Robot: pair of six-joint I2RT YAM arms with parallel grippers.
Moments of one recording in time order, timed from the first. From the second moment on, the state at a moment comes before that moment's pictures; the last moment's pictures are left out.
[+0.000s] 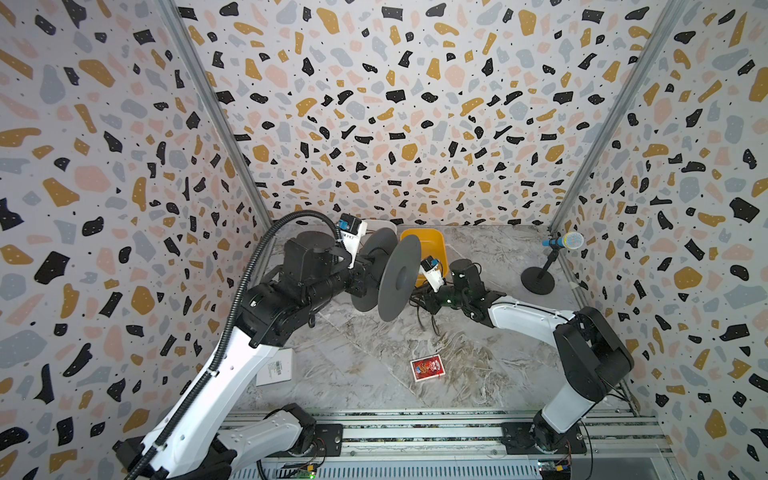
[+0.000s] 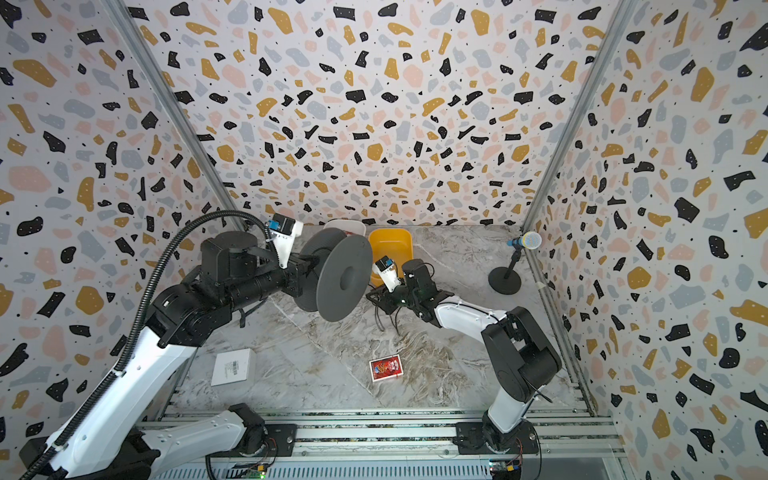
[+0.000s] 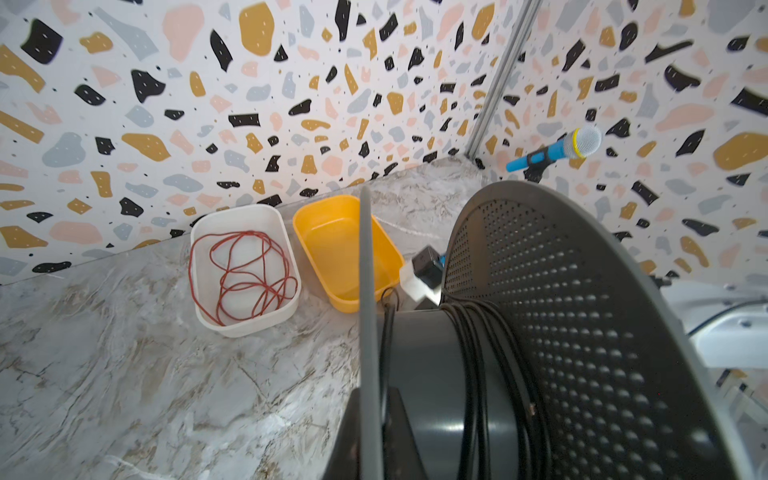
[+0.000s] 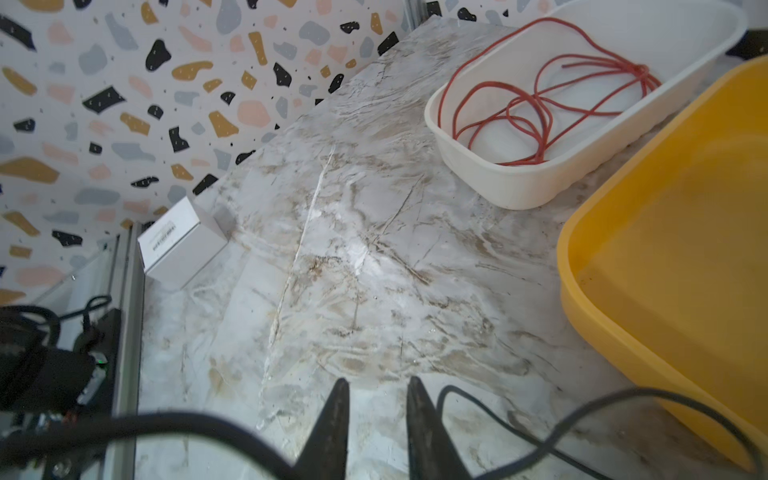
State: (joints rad) left arm -0.59 1.09 1.50 -0.80 0.04 -0.17; right arm 0.62 1.64 0.94 0.20 -0.55 0.10
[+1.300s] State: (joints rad) left arm -0.58 1.05 1.61 -0.66 -0.04 -0.31; right arm 0.73 1.23 0.59 0.41 -0.19 0.23
